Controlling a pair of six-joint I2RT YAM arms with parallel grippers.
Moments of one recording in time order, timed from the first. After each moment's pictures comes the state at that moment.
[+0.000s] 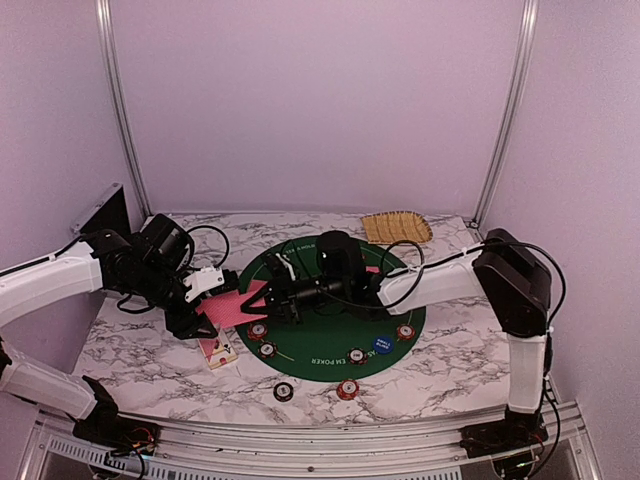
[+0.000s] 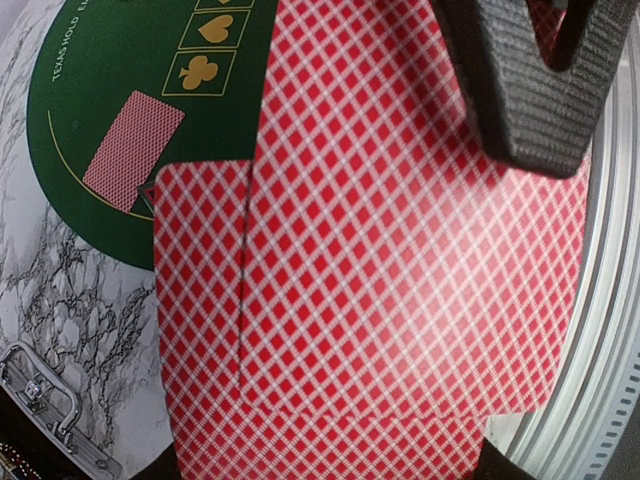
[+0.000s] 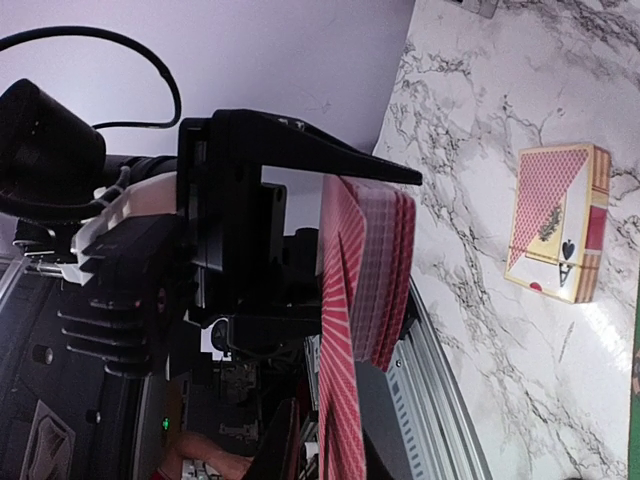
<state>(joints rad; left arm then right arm) -0.61 1.25 0.96 -0.84 0.24 0.54 0.95 2.05 1.28 0.57 -0.85 1.26</state>
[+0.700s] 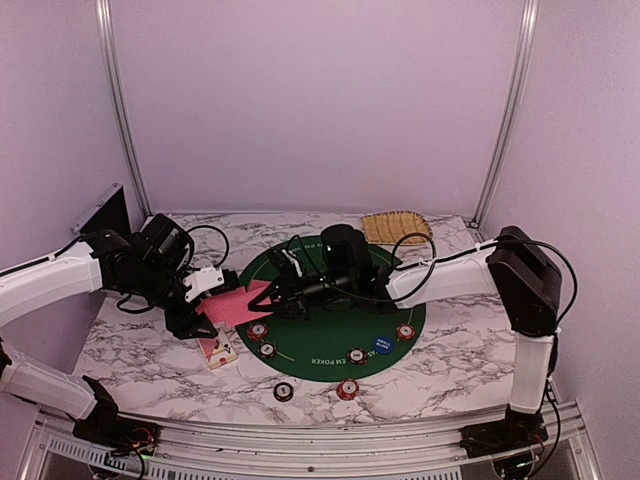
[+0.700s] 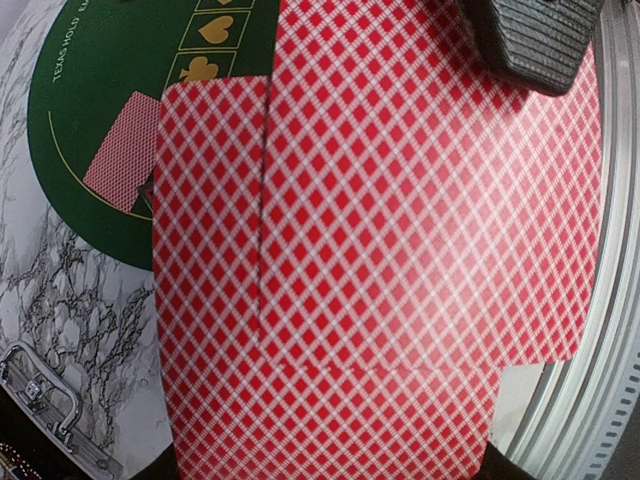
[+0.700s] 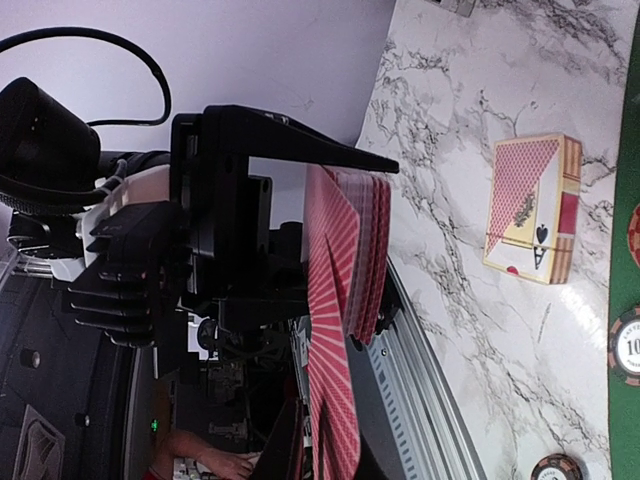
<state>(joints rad) -0.61 1.24 0.96 -0.84 0.24 0.54 0.93 1.98 1.27 0.46 -0.86 1.19</state>
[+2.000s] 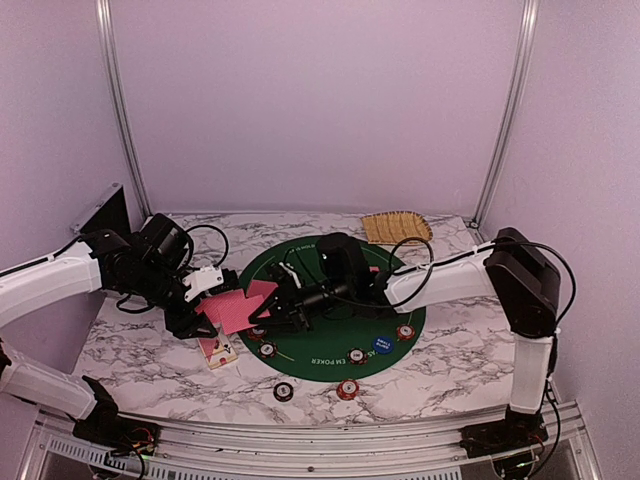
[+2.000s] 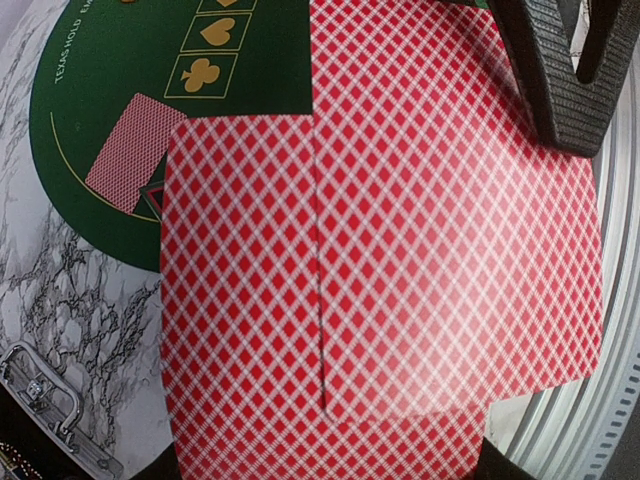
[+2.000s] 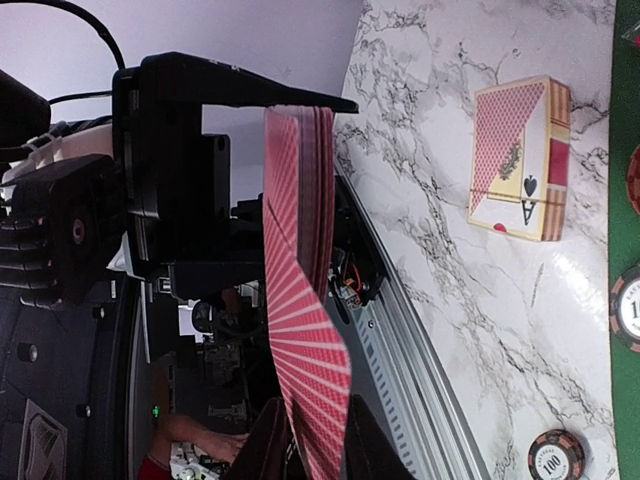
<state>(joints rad) -0.61 1.24 0.96 -0.84 0.24 0.54 0.95 1.99 1.25 0.39 -0.88 1.16</state>
